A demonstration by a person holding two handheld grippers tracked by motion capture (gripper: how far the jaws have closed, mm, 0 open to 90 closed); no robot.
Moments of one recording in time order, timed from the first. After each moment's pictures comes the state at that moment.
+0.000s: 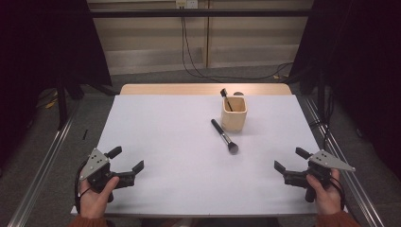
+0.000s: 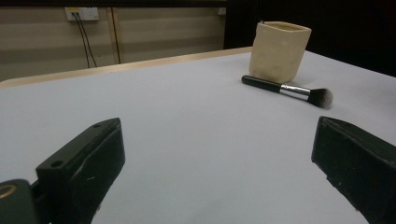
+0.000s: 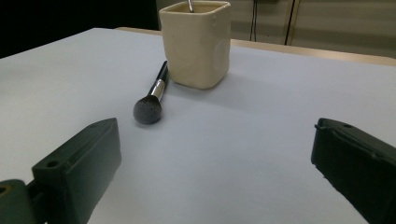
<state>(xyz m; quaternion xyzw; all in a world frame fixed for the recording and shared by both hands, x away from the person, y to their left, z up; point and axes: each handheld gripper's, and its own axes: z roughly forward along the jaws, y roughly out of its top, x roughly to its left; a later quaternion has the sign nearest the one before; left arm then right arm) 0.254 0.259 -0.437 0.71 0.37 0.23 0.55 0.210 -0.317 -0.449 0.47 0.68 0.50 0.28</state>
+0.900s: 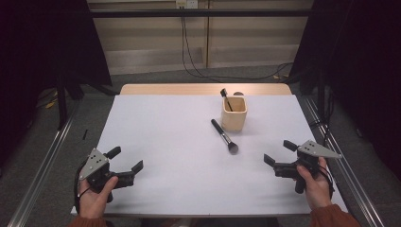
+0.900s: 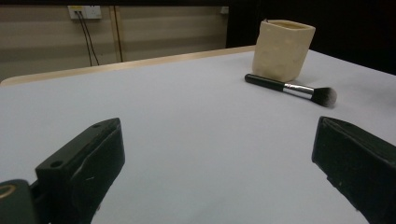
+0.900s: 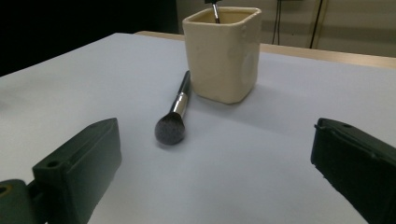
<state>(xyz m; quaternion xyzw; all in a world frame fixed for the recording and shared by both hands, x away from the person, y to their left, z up) 0.254 0.261 -0.438 0.71 0.37 0.23 0.55 0.239 -0.296 -0.442 0.45 0.69 0.52 0.24</state>
